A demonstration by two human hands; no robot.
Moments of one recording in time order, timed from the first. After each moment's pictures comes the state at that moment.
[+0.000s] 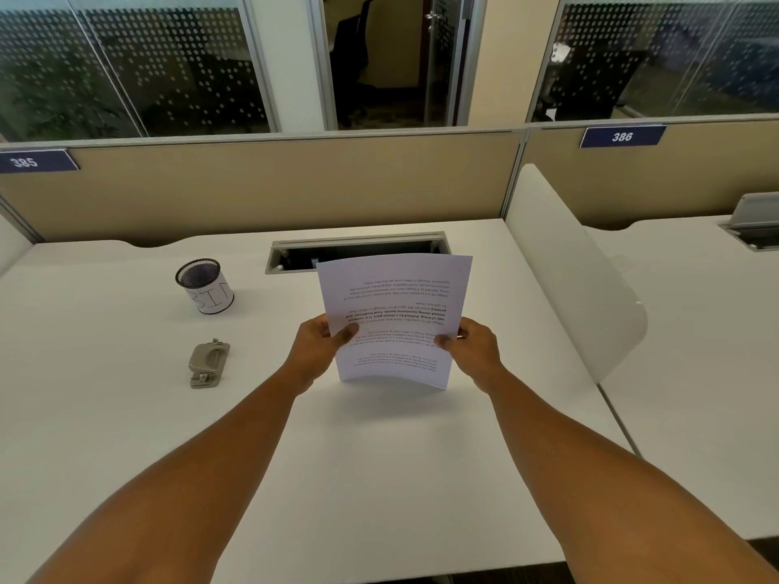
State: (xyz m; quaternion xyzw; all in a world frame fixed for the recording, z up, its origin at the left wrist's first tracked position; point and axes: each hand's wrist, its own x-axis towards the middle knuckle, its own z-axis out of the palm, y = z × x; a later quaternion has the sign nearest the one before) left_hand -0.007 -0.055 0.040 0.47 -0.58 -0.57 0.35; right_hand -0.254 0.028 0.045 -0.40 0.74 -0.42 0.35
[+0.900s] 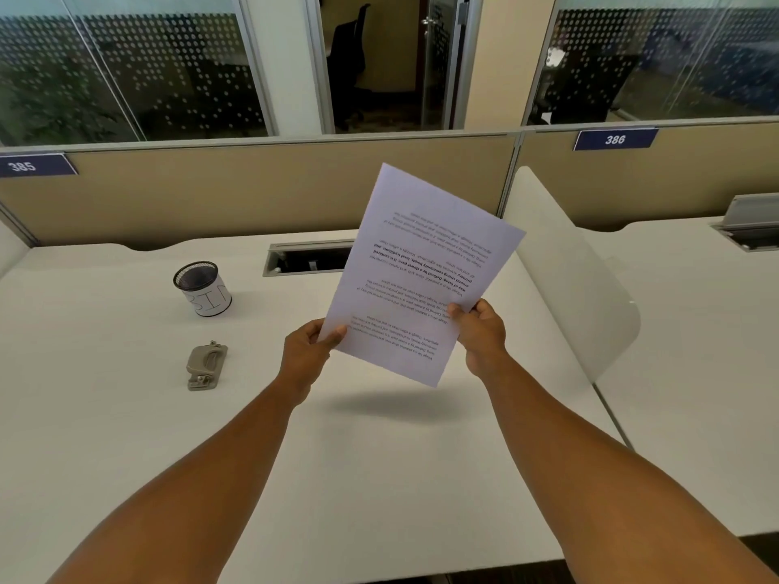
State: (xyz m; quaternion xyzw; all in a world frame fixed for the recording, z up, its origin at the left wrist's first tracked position) left_hand 0.000 -0.041 0.037 0.51 -0.51 -0.57 0.40; right_hand -0.259 0.014 0.058 -0.21 0.62 -0.63 0.42
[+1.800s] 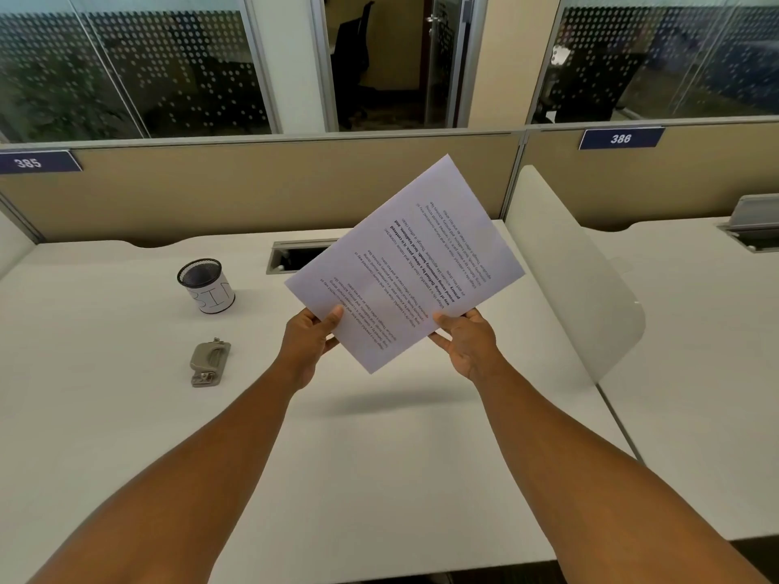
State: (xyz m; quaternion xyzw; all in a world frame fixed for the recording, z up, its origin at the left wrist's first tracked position) left_hand -0.003 -0.050 0.059 0.46 -0.45 -0.64 0.43; right_hand -0.245 0.013 0.056 -0.16 0.52 -0.64 0.55
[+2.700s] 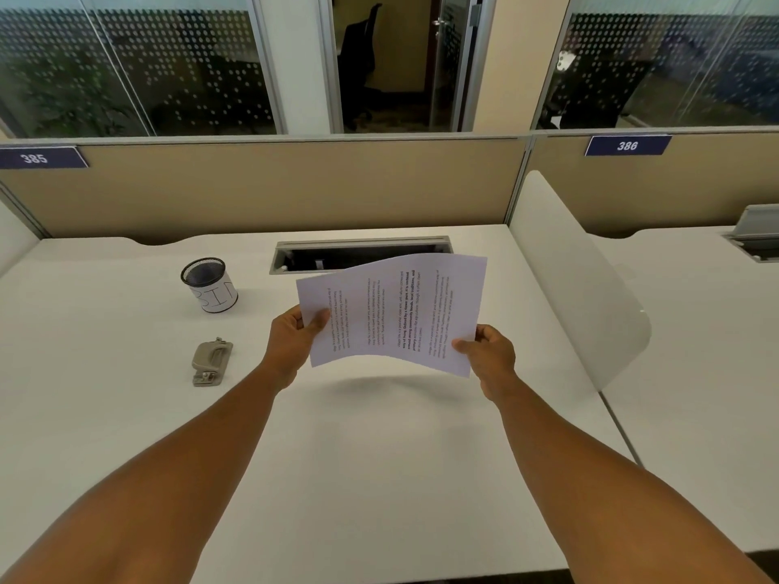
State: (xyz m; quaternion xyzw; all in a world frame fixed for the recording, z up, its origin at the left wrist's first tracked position) left_hand 0.020 -0.063 0.052 0.51 -0.53 -0.53 0.41; right_hand -0.264 0.033 0.038 -0.24 0.71 -0.53 0.40
